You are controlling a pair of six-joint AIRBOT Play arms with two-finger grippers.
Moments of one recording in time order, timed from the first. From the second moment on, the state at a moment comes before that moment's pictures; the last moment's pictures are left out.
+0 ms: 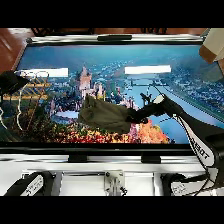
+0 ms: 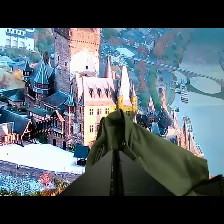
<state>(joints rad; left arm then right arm) 0.29 -0.95 1.24 0.93 -1.18 -1.42 0.20 -1.62 1.03 -0.78 1.04 1.45</state>
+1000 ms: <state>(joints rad) 0.29 -0.95 1.24 0.92 -1.23 -1.43 -0.44 -1.51 1.61 -0.96 1.39 1.45</state>
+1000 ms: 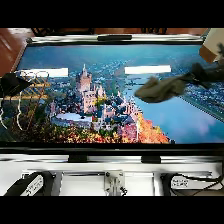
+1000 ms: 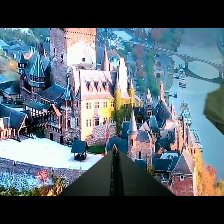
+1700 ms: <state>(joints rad) 0.29 -0.95 1.24 0.92 -1.24 -1.43 -0.71 -1.28 1.15 -1.53 1.61 1.65</state>
